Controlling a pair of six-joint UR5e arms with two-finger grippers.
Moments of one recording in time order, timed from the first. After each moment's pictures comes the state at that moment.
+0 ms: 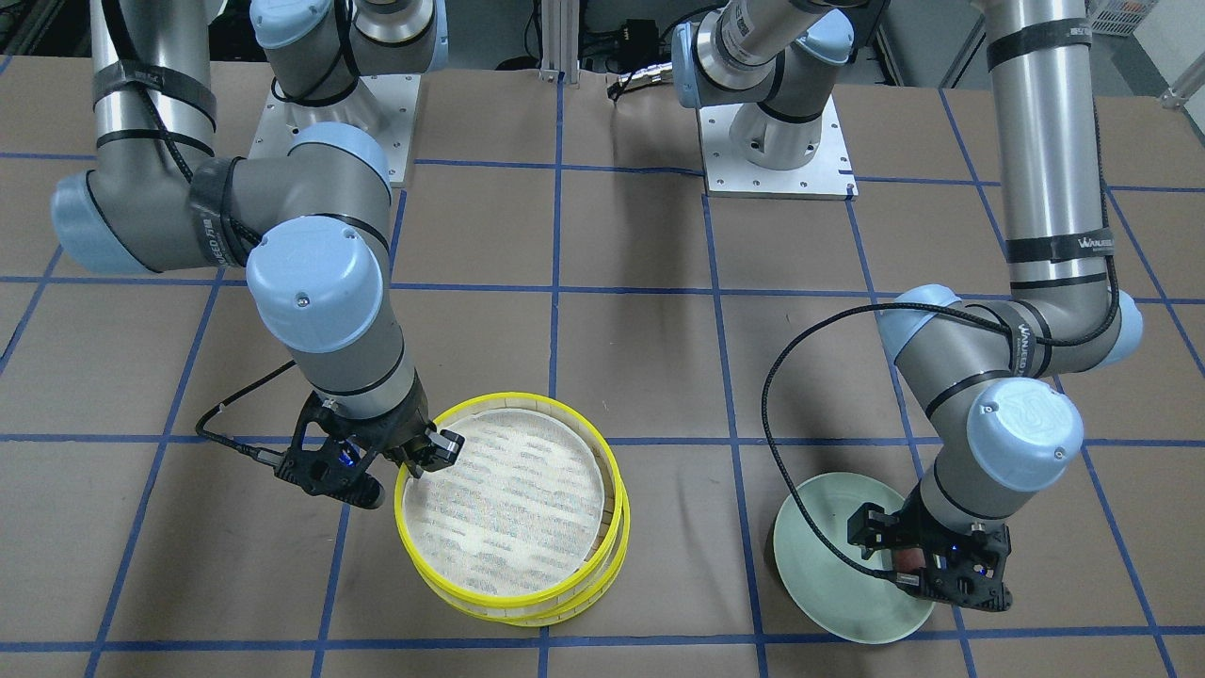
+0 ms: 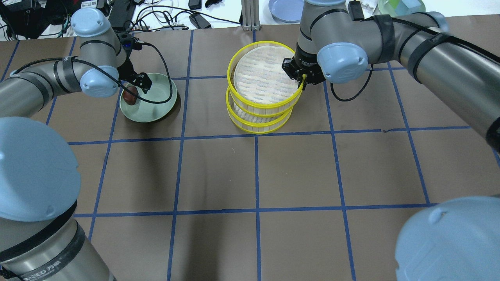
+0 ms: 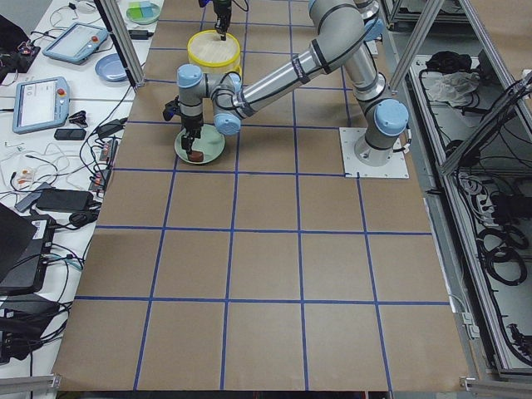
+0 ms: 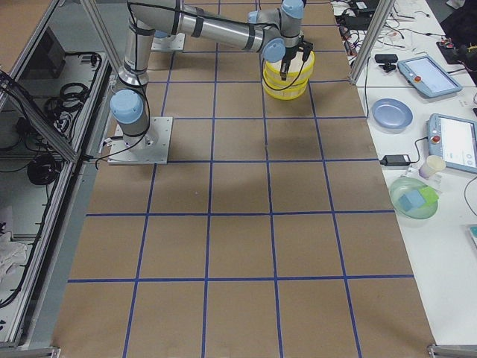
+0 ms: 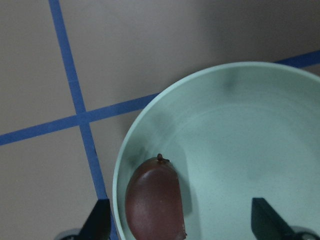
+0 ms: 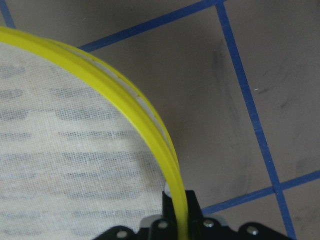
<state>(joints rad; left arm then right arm) -1.38 -2.18 -1.54 -0.84 1.68 0.44 1.72 -1.13 1.51 -2.02 -1.57 0.49</state>
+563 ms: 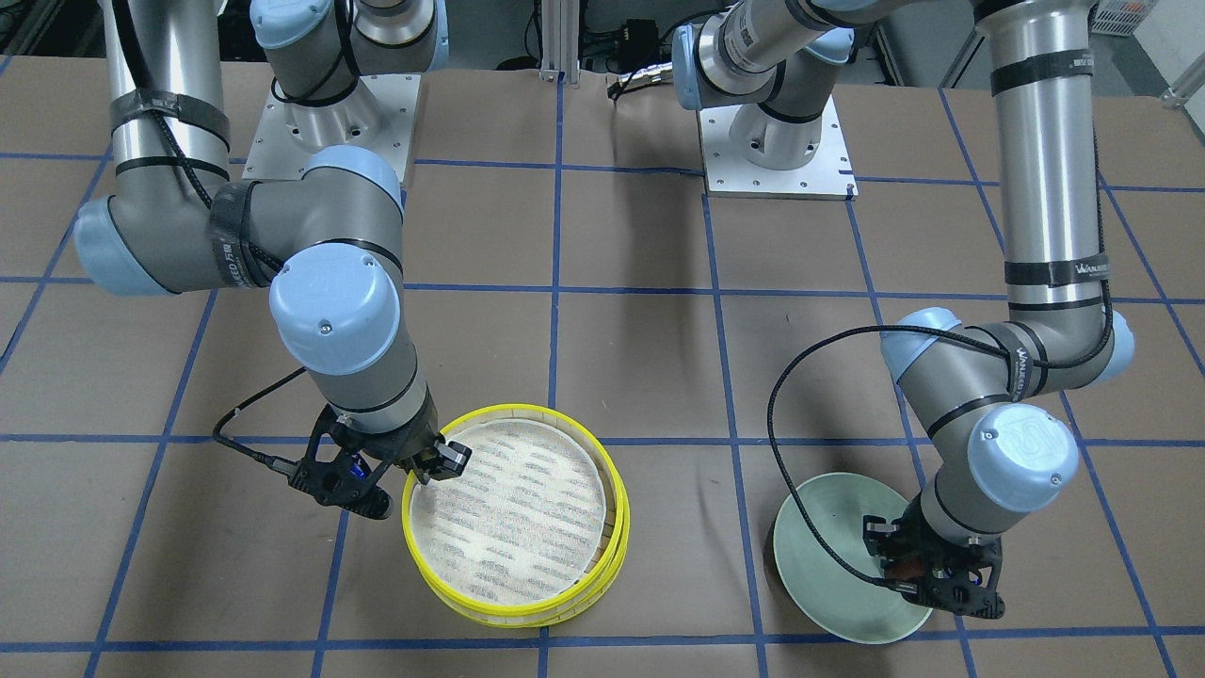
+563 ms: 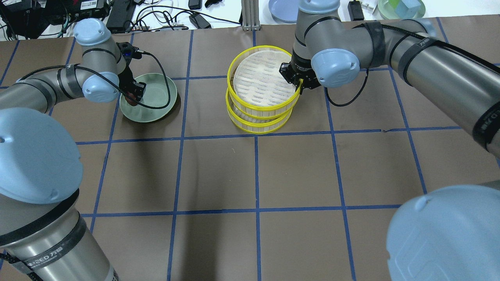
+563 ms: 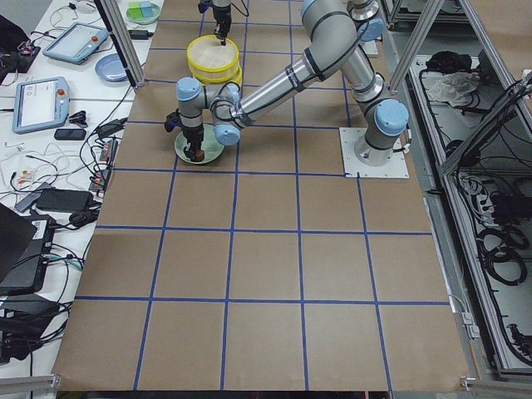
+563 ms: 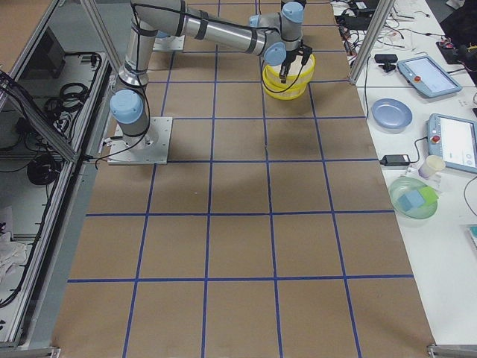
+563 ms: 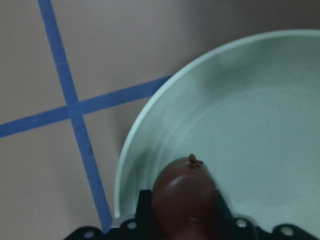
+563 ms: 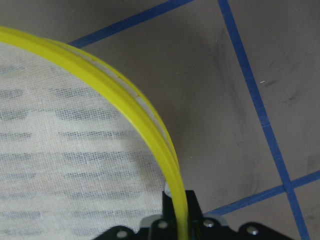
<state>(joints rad) -1.36 -2.22 -1.54 -0.83 1.68 0.46 1.73 -1.10 1.51 -2.03 -1.57 0.53</state>
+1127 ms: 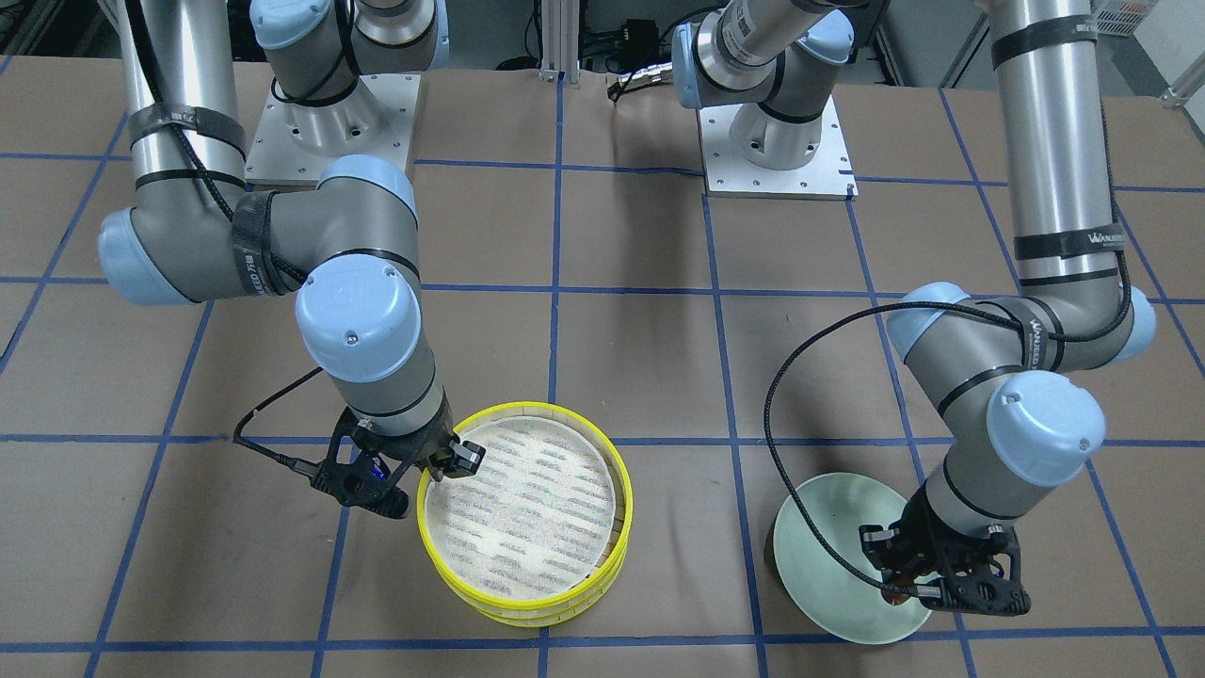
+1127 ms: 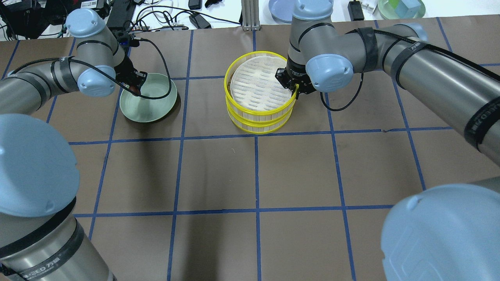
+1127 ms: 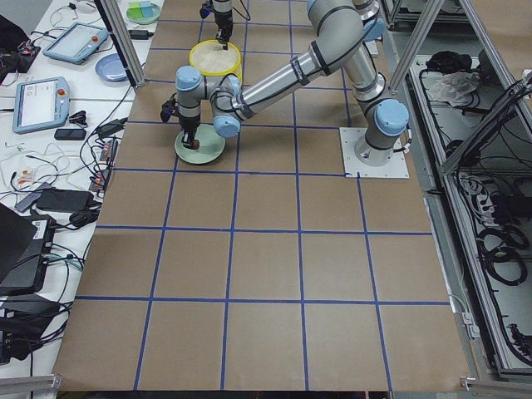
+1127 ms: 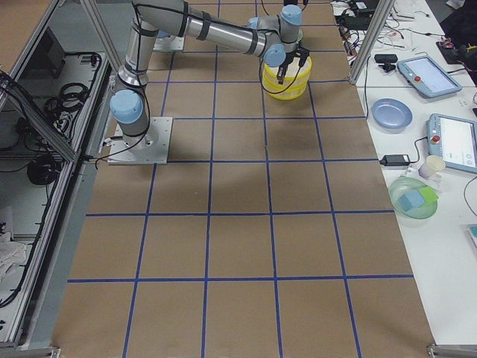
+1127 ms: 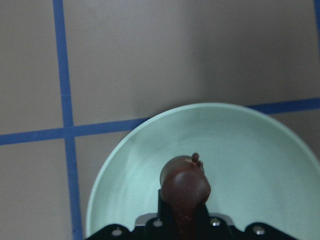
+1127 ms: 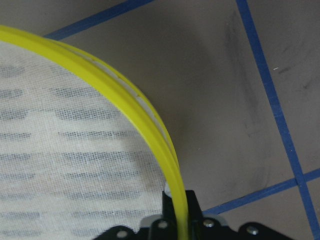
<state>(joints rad) -1.39 -2.15 -1.52 -0.84 1.55 0.23 1.75 -1.09 1.52 -2.03 -1.57 0.54</state>
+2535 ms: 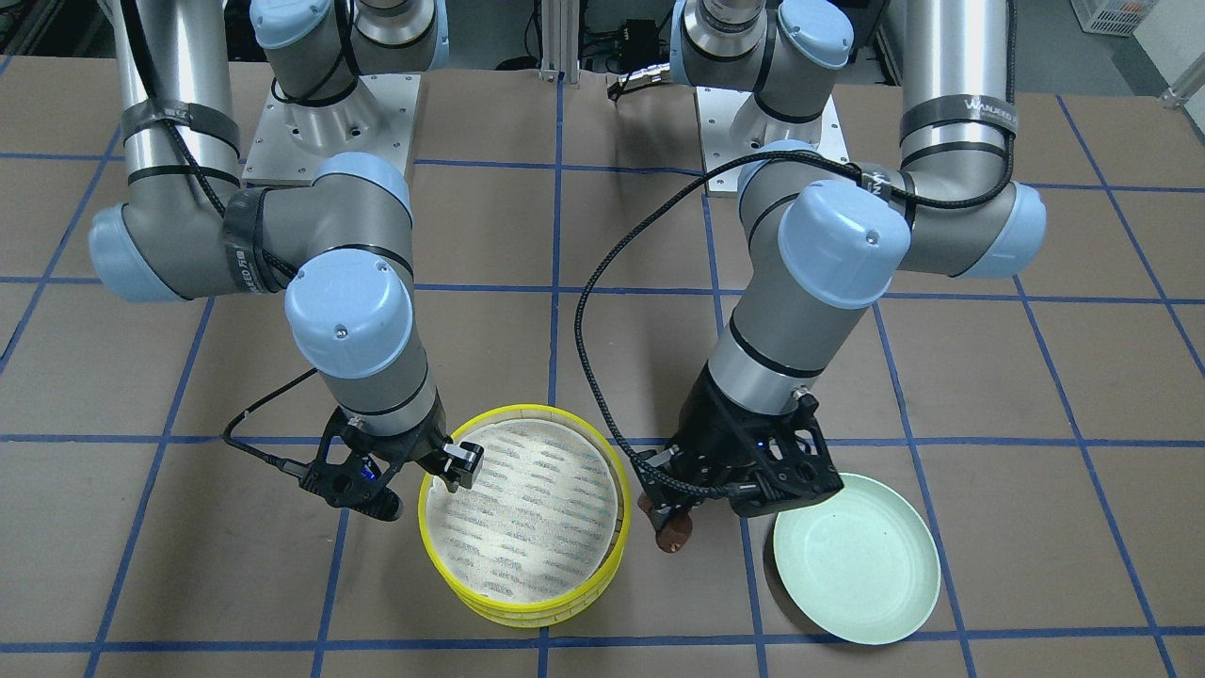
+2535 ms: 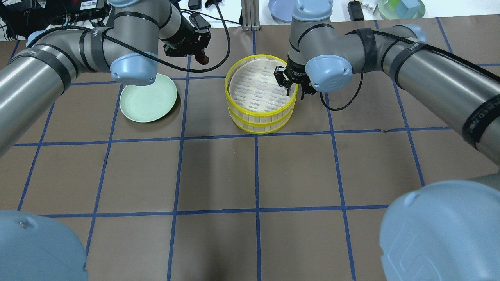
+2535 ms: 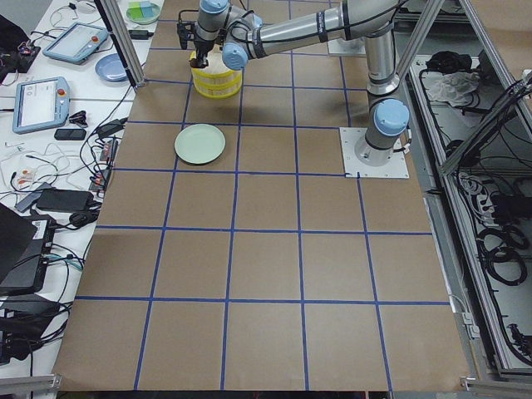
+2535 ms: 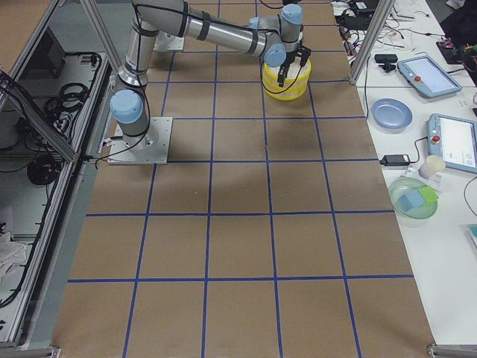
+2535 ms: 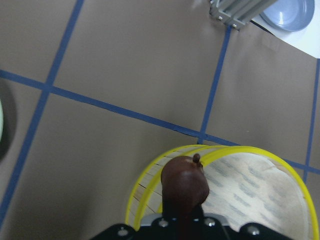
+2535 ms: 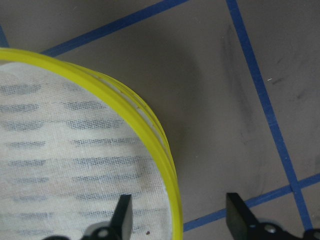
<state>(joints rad) -1.69 -1.99 -1.52 -0.83 1.33 -0.49 1.74 -1.12 1.51 -2.03 -1.58 0.53</state>
